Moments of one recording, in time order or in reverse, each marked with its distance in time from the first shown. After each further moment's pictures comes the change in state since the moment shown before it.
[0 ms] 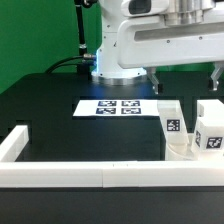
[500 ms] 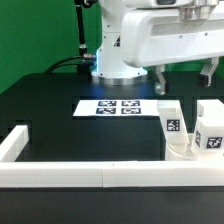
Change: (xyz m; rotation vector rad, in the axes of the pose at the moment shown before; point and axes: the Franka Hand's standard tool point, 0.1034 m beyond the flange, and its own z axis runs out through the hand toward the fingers) arm 0.004 -0.003 -0.002 -0.083 -0.022 -0.616
